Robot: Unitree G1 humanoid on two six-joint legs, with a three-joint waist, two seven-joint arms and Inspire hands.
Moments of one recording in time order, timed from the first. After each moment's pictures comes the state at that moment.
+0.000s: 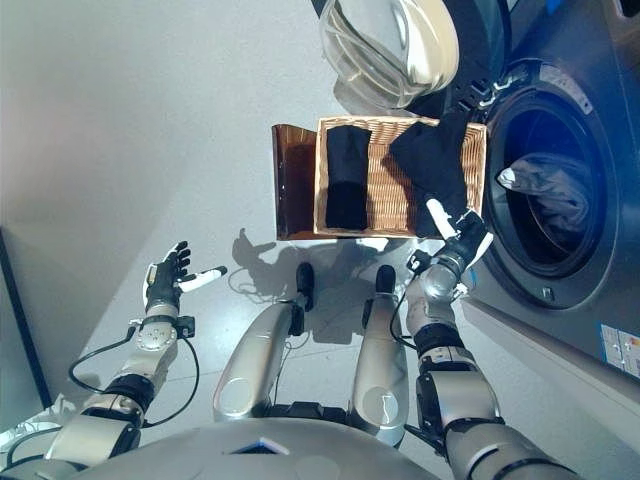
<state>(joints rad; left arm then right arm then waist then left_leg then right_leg) -0.13 0.31 -0.13 0.94 -0.16 -0.31 0.27 -0.40 -0.15 -0.09 0.89 0.70 -0.44 -0.44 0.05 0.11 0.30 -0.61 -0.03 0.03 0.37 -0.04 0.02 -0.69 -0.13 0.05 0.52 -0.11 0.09</state>
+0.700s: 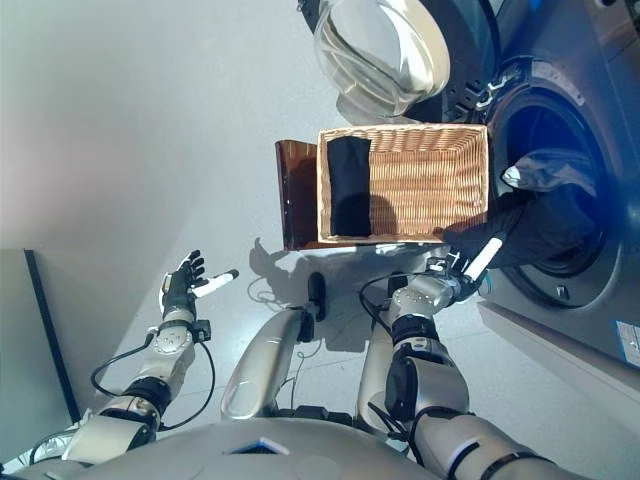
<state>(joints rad) -0.13 0.24 -0.14 0.97 -0.23 -0.31 0.26 -0.47 -0.02 -0.36 0.91 1.46 -0.66 -0.25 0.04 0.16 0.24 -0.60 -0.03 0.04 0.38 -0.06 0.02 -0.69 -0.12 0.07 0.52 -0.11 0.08</state>
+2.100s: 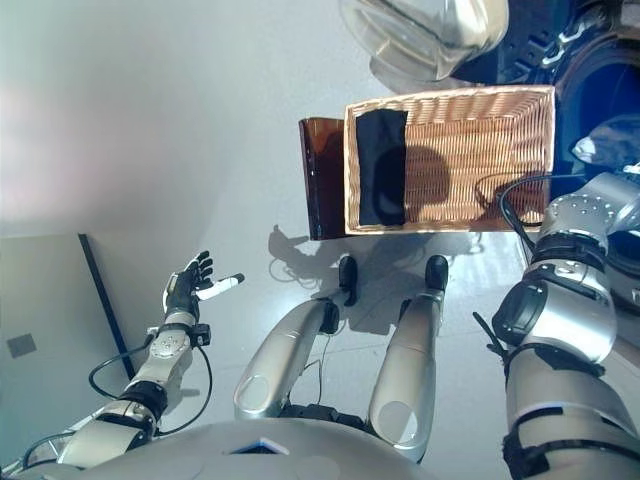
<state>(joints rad) -0.12 0.26 -0.17 0.95 -0.24 -0.33 0.20 -0.86 -0.65 -0.46 1.03 1.26 -0.56 -0.59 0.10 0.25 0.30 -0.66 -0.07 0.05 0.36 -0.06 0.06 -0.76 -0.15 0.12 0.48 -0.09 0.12</state>
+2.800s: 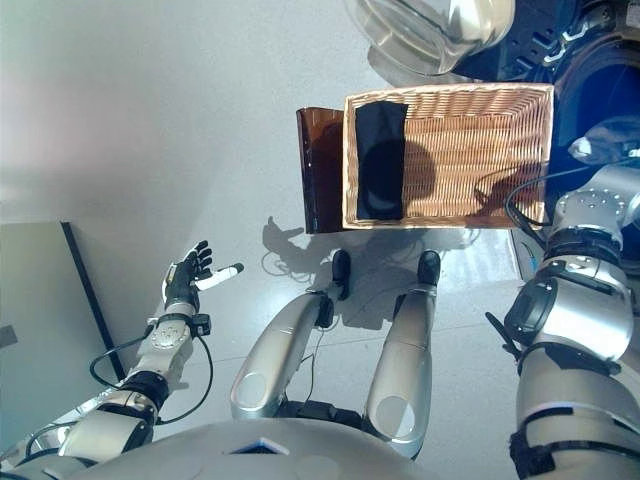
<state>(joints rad) -0.16 0.26 -0.16 0.97 -0.25 -0.33 0.20 -0.88 -0.66 -0.36 1.13 1.24 -0.48 -0.42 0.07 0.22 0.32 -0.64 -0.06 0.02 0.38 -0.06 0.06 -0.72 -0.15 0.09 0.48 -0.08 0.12</state>
